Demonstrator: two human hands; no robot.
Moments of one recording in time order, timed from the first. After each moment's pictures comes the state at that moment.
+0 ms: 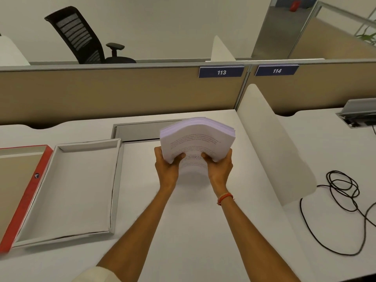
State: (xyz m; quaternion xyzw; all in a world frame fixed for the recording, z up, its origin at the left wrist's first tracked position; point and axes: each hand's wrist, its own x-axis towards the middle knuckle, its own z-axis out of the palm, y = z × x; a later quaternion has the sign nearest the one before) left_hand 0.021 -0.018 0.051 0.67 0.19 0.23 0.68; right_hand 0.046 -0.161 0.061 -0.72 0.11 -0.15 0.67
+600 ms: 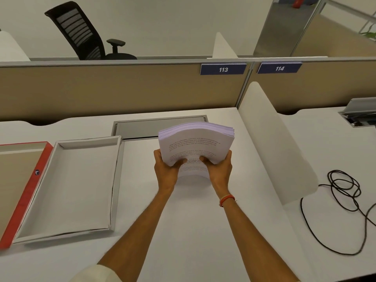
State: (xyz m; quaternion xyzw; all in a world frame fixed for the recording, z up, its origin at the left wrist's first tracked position) left_hand 0.013 -0.014 0.035 0.70 0.19 0.22 0.65; right_hand 0.045 -0.168 0.039 -0.73 0.07 -0.11 0.67
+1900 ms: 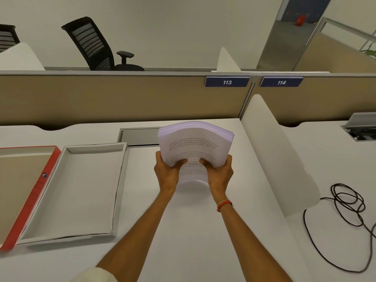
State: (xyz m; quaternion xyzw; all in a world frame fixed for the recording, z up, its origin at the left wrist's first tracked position) left_hand 0.018 -0.010 0.061 0.69 0.20 0.25 0.64; right_hand 0.043 -0.150 0.063 -0.73 0.09 -0.15 0.66
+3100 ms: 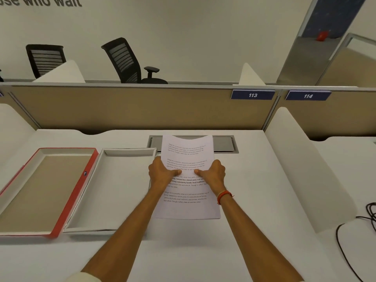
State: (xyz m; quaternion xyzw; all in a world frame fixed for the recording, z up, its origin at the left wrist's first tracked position) left_hand -0.020 0.111 0.095 0.84 0.29 0.10 0.45; right_hand 0.040 -0.054 0.084 -0.88 0.06 0.10 0.46
